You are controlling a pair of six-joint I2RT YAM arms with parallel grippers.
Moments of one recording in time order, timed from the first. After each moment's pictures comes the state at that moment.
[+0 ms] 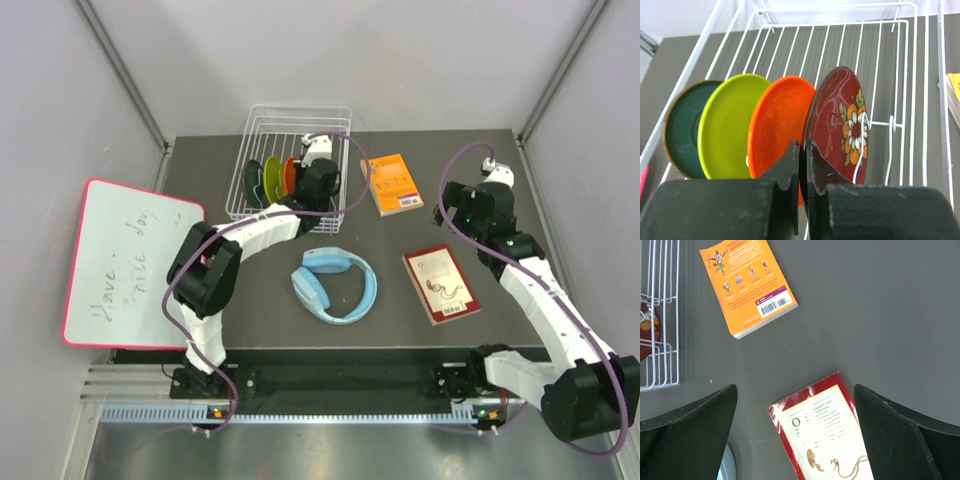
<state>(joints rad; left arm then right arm) -0.64 1.91 1.36 0.19 -0.79 -0.10 0.20 1.06 0.88 -0.35 0.18 0.39</state>
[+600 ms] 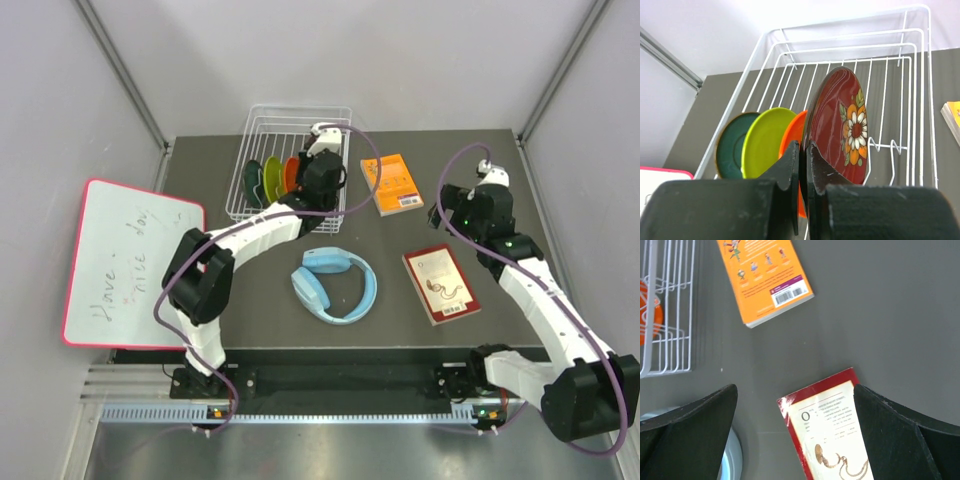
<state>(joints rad) -0.69 1.86 1.41 0.26 -0.90 0.10 0.20 1.06 0.86 -0.35 0.13 0.39</state>
